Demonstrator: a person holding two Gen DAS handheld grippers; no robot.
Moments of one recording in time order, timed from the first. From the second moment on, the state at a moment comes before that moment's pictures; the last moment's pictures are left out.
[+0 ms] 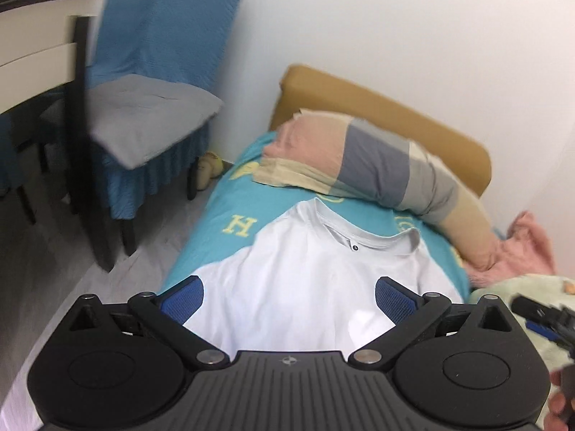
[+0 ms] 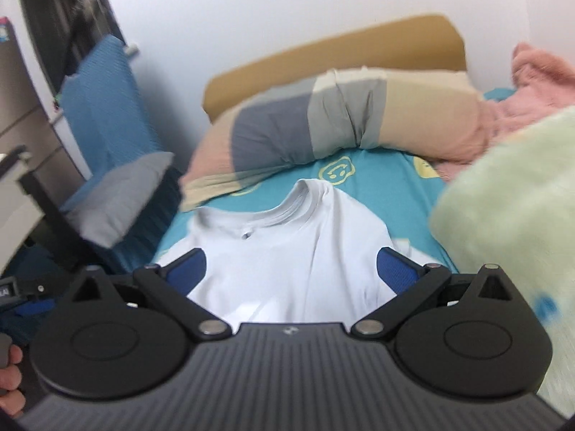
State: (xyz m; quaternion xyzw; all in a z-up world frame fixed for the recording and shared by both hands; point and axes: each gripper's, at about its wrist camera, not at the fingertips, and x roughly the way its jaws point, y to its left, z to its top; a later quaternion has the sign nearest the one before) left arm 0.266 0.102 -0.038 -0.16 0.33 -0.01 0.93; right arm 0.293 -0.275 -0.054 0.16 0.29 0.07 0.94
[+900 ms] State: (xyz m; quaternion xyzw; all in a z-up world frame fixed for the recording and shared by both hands) left arm 0.252 0.197 -0.161 -0.37 0.39 0.14 0.83; right arm 0.148 -0.281 -0.113 0.21 0.32 0.06 0.92
